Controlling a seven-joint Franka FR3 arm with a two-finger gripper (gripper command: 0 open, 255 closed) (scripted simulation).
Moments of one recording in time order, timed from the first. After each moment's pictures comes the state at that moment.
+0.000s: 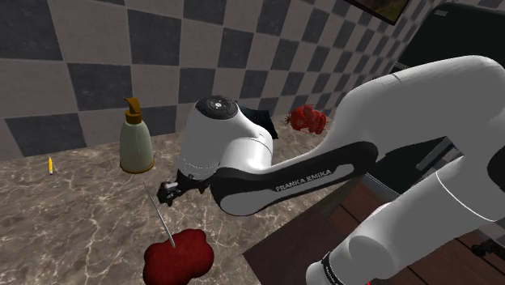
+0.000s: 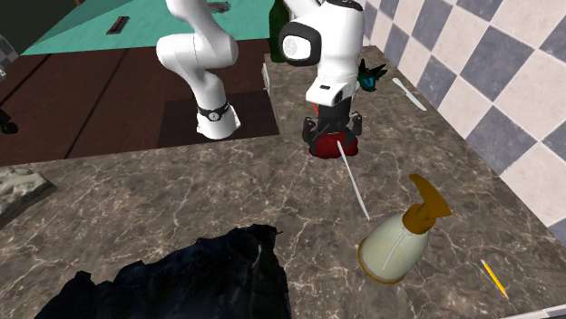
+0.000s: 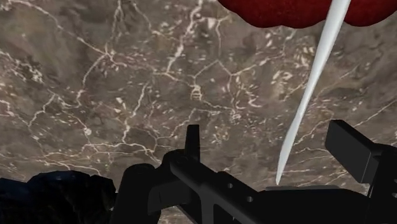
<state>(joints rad) -0.07 -0.13 0.79 -2.38 -0.09 2.45 0.82</state>
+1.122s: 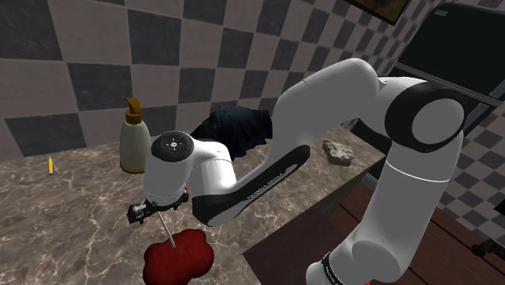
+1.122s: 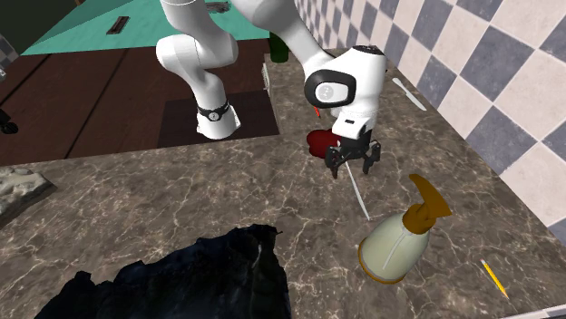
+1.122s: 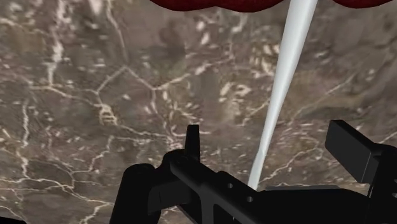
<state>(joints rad) 0.03 0.31 0.74 -2.19 -0.68 2.50 1.31</state>
